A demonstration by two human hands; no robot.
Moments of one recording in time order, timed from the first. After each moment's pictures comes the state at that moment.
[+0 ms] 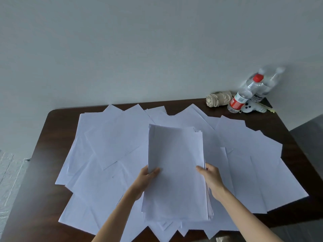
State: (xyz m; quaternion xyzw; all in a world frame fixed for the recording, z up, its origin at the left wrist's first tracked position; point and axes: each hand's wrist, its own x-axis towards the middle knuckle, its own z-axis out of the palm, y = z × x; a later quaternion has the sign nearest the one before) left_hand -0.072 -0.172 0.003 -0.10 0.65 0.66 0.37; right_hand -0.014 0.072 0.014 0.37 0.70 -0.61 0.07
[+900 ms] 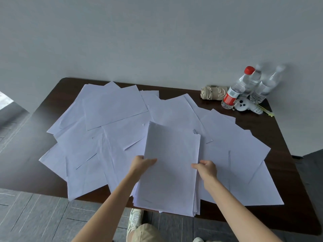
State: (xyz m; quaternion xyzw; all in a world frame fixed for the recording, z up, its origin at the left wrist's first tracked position) left_hand 0.019 -0.049 -0.015 -0.27 0.73 0.57 0.27; right_hand 0.039 0.190 -0.025 0.38 0.76 -0.52 0.13
